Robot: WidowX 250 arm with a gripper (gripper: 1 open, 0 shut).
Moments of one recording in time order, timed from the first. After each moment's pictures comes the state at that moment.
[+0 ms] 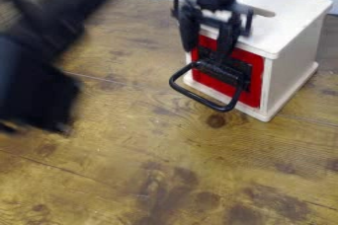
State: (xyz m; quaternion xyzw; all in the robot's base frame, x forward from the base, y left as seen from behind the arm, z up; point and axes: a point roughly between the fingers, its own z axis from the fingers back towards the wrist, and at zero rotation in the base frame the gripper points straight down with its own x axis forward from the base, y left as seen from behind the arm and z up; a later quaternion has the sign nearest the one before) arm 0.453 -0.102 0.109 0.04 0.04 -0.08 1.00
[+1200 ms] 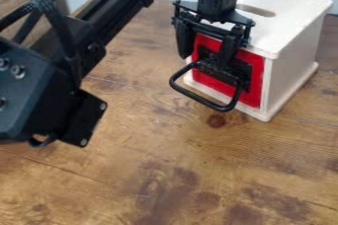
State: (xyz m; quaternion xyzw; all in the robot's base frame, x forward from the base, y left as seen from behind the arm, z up) arm 0.455 -0.101 0.113 0.04 0.03 -0.08 1.00
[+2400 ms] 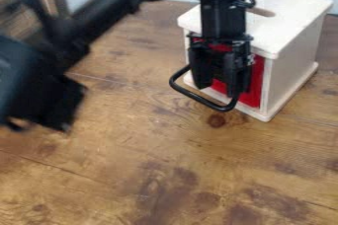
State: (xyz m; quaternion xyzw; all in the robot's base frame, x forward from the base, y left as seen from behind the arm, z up) arm 0.425 -0.112 0.094 -0.13 0.12 -0.22 0.96
